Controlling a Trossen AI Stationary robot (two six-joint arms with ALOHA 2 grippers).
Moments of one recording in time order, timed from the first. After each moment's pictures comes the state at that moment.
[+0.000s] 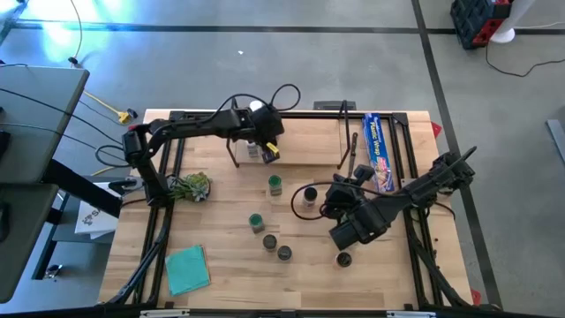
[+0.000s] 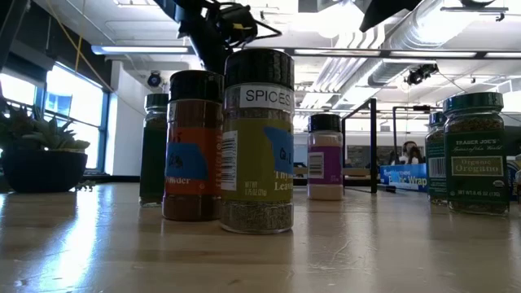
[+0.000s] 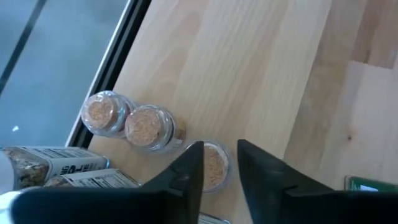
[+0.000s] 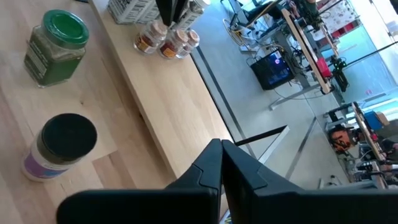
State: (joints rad) left arm 0.37 1.75 1.41 -0.65 -0.16 0.12; right arm 0.50 1.71 1.52 -1.56 1.09 0.89
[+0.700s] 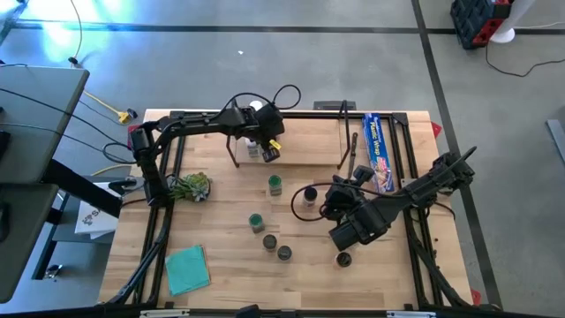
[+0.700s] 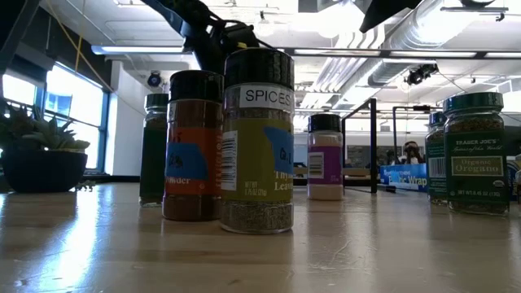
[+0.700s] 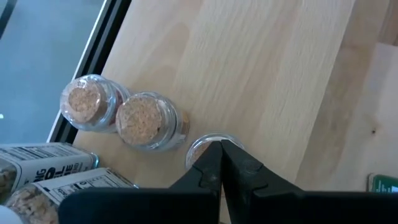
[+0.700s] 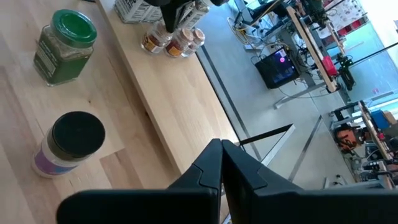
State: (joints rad) left arm 0.42 1.82 1.41 -0.64 -0.11 0.14; right arm 0.50 1.71 1.52 -1.55 1.07 0.89
